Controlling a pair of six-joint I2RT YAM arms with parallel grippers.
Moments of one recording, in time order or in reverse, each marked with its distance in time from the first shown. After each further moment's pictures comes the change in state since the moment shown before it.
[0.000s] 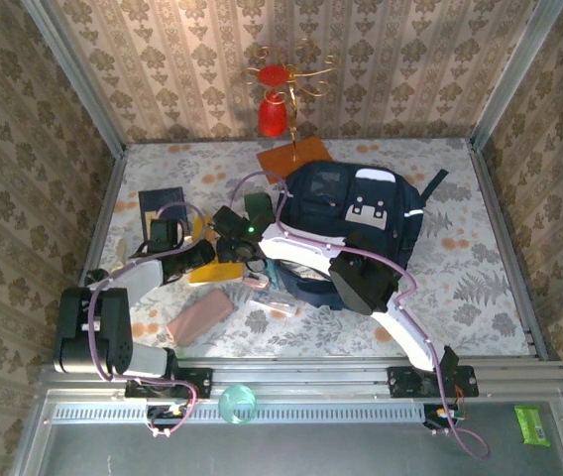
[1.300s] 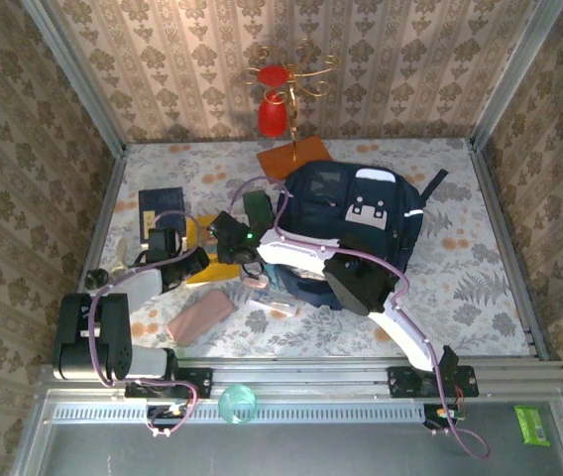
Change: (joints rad) left arm 0.014 -0.031 -0.089 0.071 -0.031 -0.070; right arm 0.012 0.010 -0.070 0.142 0.026 0.050
